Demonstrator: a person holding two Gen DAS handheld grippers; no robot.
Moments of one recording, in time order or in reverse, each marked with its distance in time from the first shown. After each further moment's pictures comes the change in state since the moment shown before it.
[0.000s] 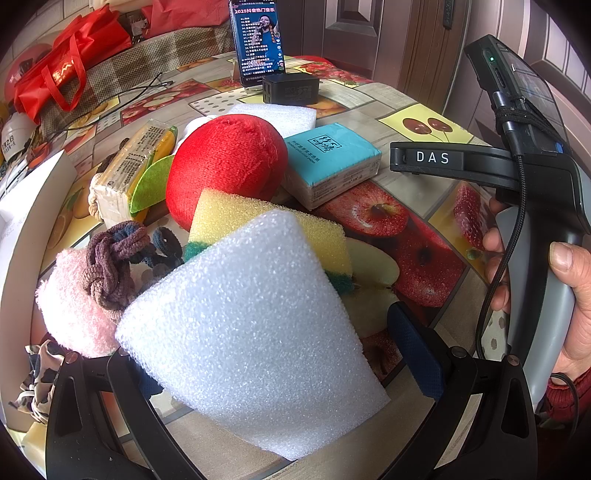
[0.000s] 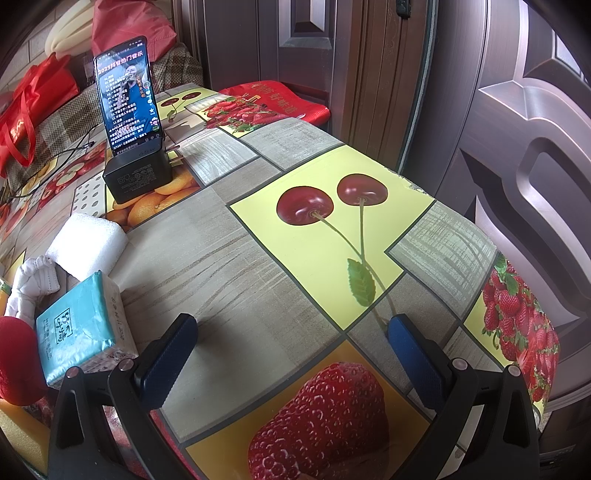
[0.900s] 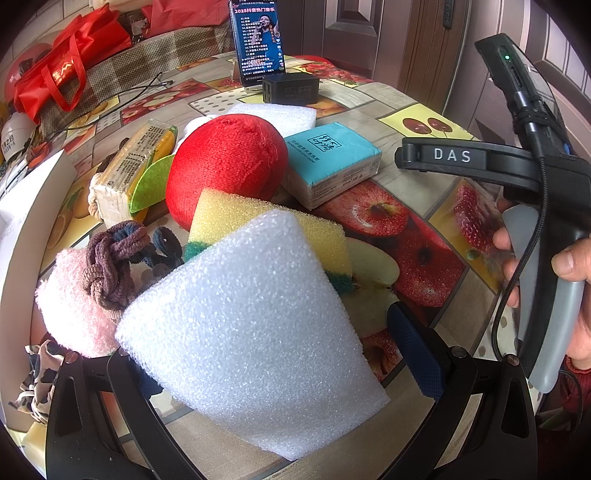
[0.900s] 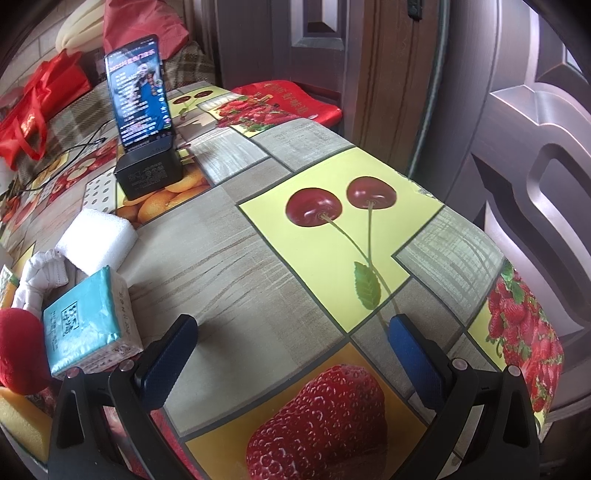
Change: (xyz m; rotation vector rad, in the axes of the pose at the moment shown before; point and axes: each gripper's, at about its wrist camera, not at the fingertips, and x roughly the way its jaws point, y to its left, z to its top) left arm -0.001 -0.001 0.000 0.001 0.002 -0.002; right arm -0.006 -0.008 0.000 -0.045 -0.015 0.134
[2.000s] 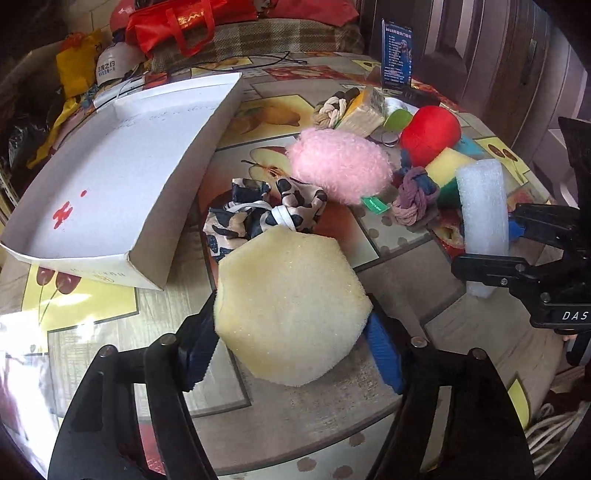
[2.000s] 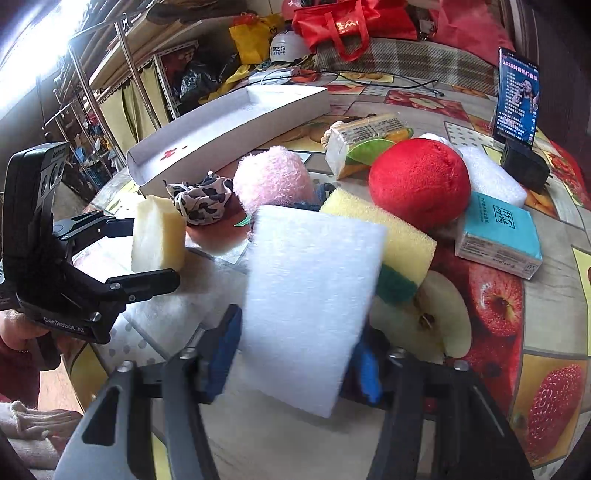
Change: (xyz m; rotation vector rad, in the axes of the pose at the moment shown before) left arm -0.081 0.100 -0.099 -0.229 -0.031 0.194; right arm -0.068 0.128 -0.092 -0.739 0.123 0.700
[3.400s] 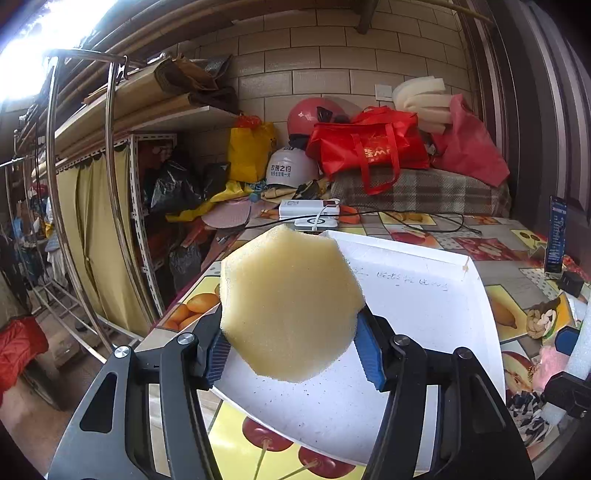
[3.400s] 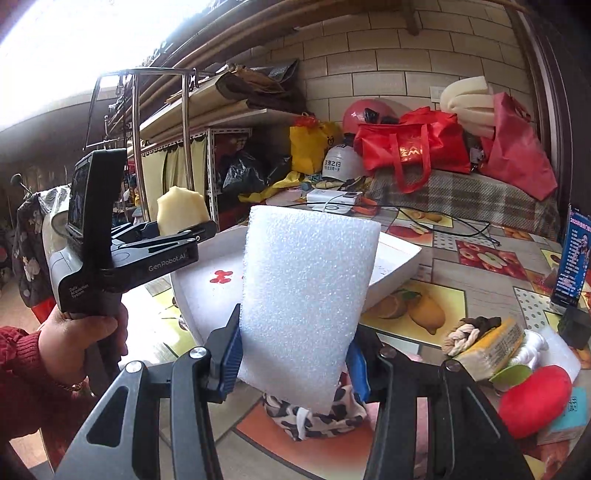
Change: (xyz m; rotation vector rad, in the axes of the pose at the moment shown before) left arm -0.040 0.184 0.025 -0.314 -0.542 0.433; right arm 0.038 0.108 0.083 -0.173 -0.481 0.024
